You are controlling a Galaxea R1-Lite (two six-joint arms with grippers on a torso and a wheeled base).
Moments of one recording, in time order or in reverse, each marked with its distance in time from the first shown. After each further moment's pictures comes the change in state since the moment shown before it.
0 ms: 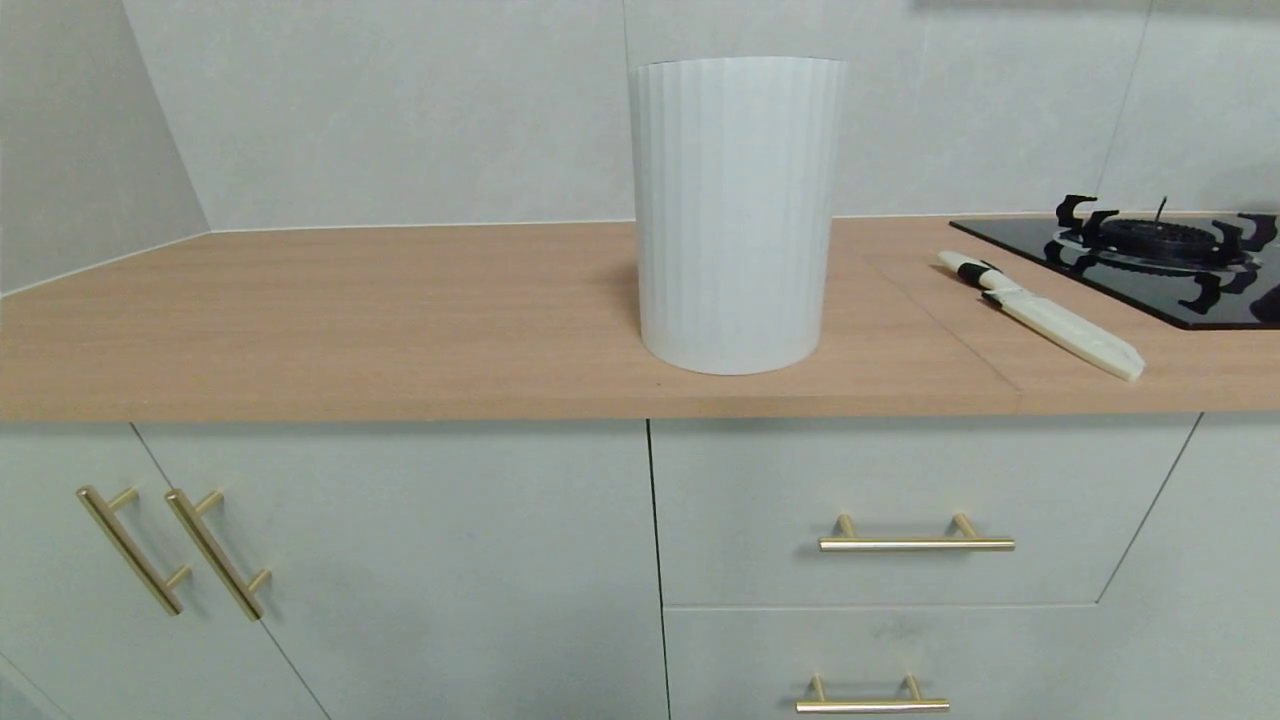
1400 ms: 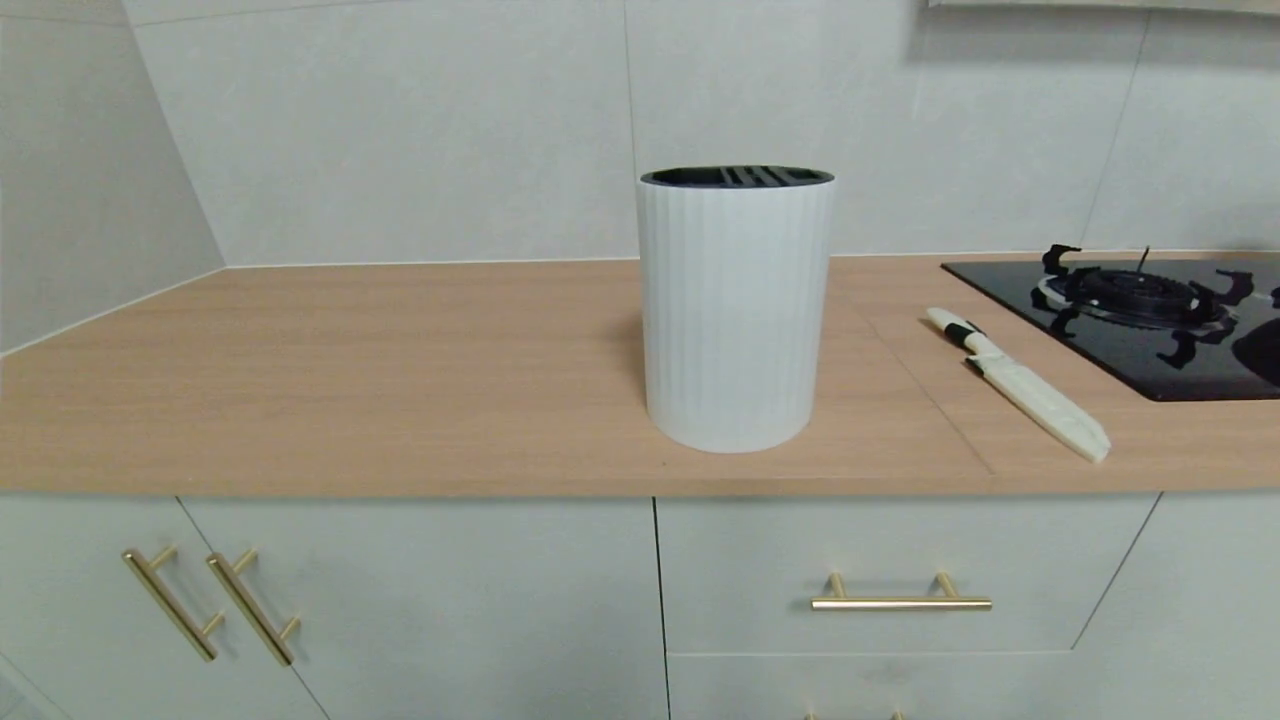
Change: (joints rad) left arm 0.000 0.000 0.000 0.000 0.000 -0.001; right arm 0.000 0.000 0.000 0.000 0.001 -0.005
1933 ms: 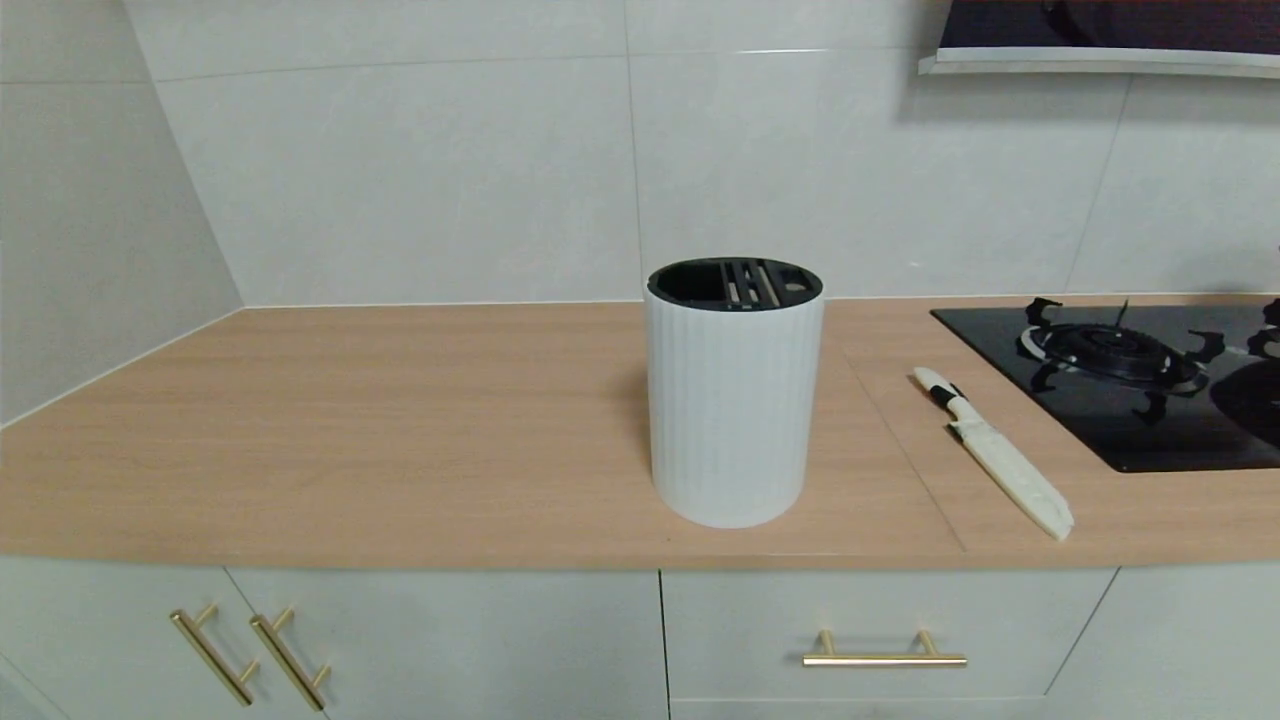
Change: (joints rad) left arm 0.000 0.000 0.000 0.000 0.000 0.000; right arm 0.000 0.000 0.000 0.000 0.000 0.000
